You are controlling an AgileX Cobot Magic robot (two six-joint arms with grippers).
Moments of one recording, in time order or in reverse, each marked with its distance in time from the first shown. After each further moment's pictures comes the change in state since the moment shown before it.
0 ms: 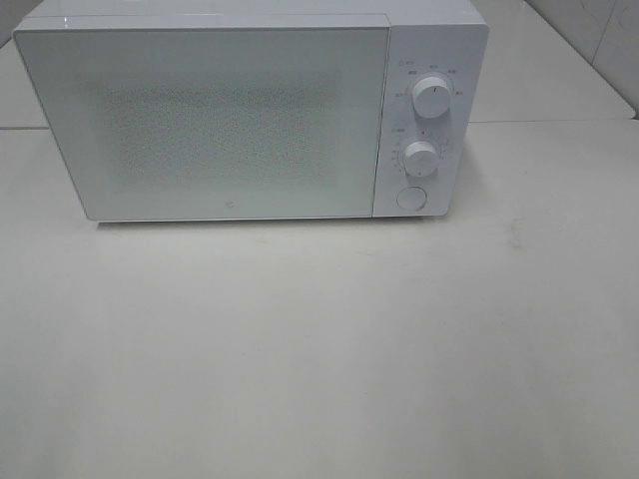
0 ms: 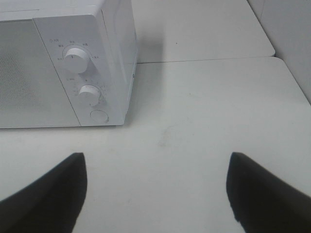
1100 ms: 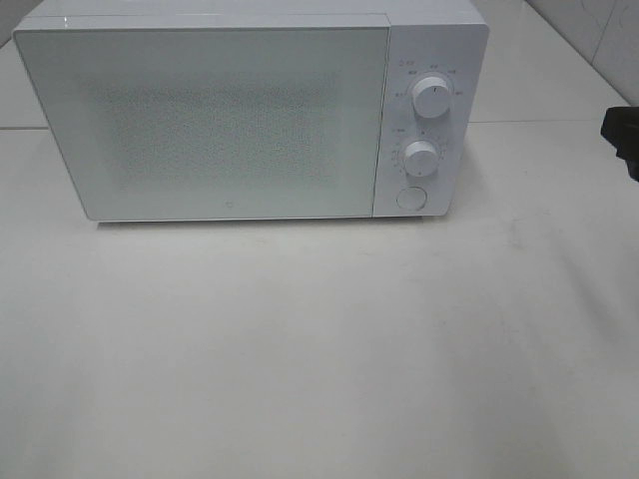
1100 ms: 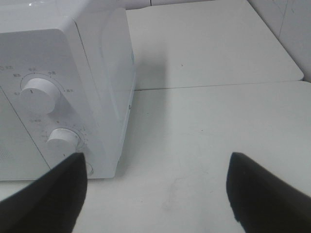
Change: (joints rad) left arm 0.000 0.000 0.000 0.000 0.000 0.000; right arm 0.000 0.614 0.166 0.000 -0.870 0.007
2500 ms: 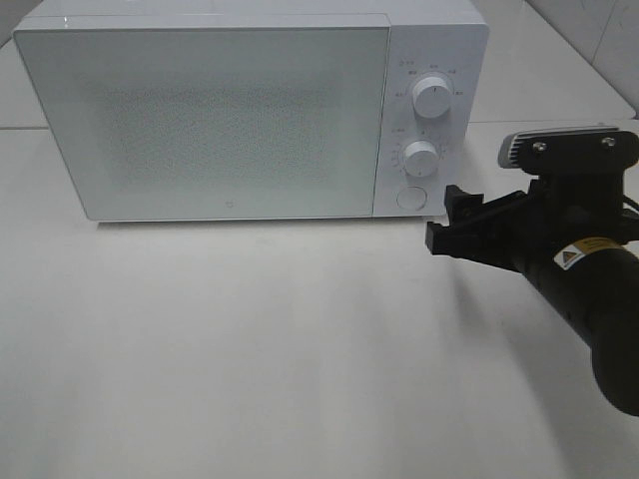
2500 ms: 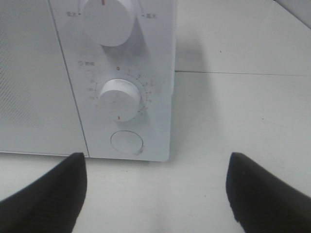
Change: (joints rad) left arm 0.000 0.000 0.000 0.000 0.000 0.000; right arm 0.616 0.686 0.011 0.712 -0.822 -0.357
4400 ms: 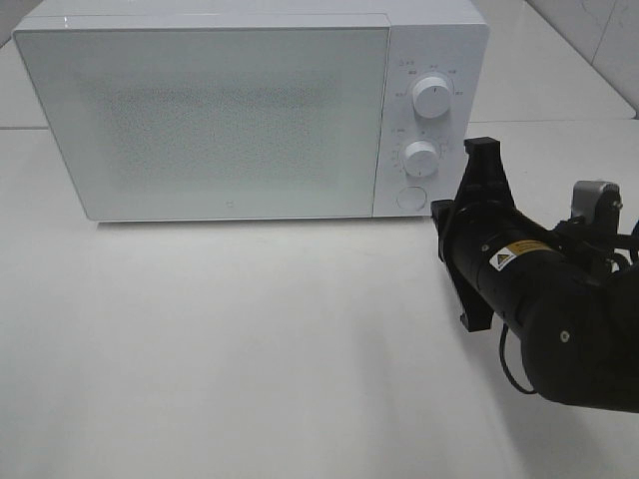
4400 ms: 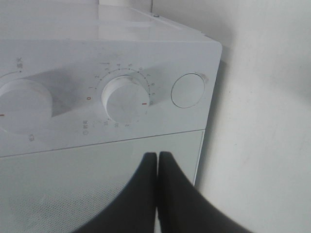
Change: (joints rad) left arm 0.000 0.000 0.000 0.000 0.000 0.000; right arm 0.072 0.109 -0.103 0.065 0.039 1.512
